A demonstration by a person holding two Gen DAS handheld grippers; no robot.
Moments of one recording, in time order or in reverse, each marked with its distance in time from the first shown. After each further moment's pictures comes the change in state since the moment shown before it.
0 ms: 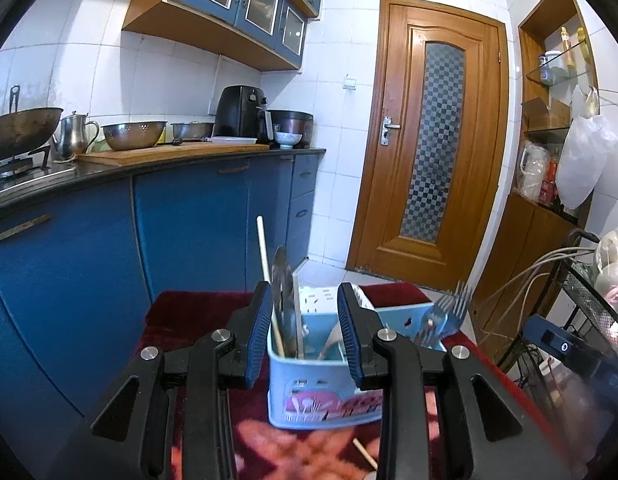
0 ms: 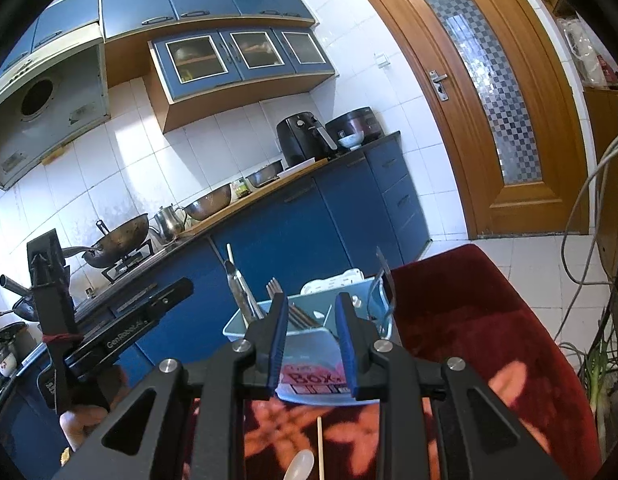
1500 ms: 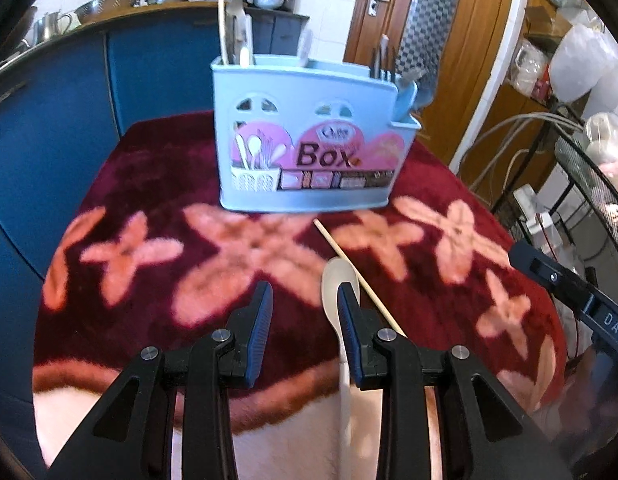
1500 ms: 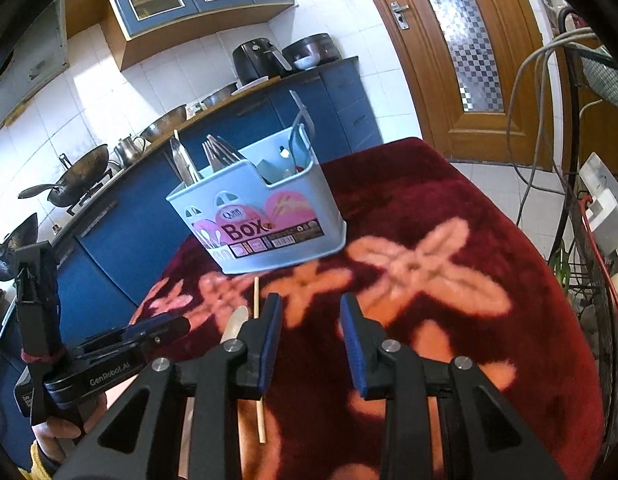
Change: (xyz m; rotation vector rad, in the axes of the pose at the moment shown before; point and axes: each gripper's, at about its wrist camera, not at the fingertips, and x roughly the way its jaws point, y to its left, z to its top) left arm -0.008 -0.036 -0.145 0.002 0.484 -0.063; right arm -0.031 -0.045 -0.093 0.045 0.270 -0.140
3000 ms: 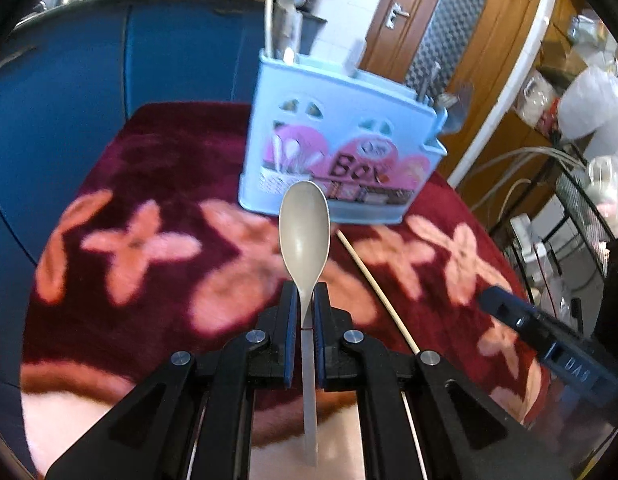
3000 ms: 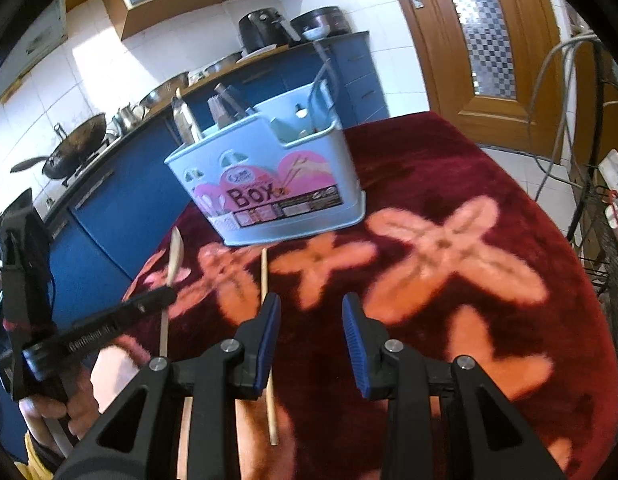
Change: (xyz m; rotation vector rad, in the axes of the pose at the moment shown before) left arm -0.001 0.041 0.007 -0.120 -0.031 -0.056; right arm 0.034 0.027 -0.006 -0.063 0.119 0.005
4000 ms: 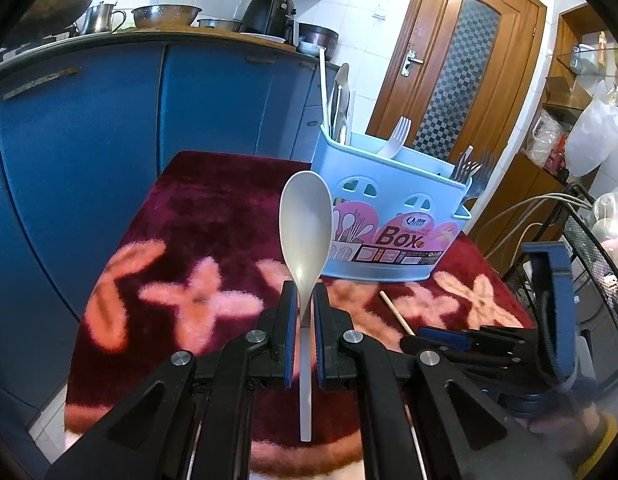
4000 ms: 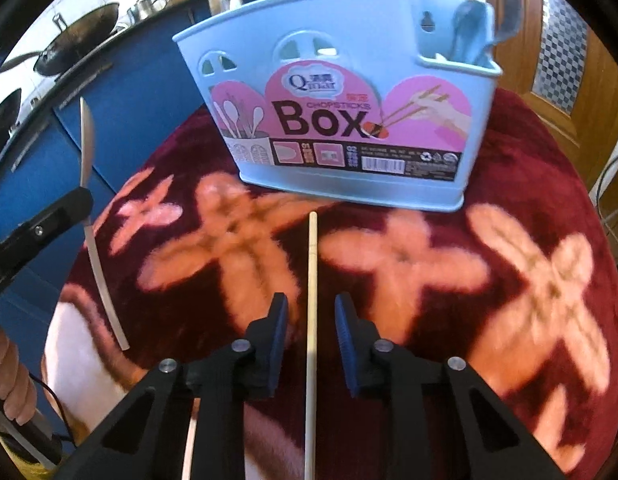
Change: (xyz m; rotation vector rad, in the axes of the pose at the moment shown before) left arm -0.028 0.035 0.014 -0.022 -0.172 0.044; right arm 0.101 0.055 0.022 -0.233 0.283 -0.046
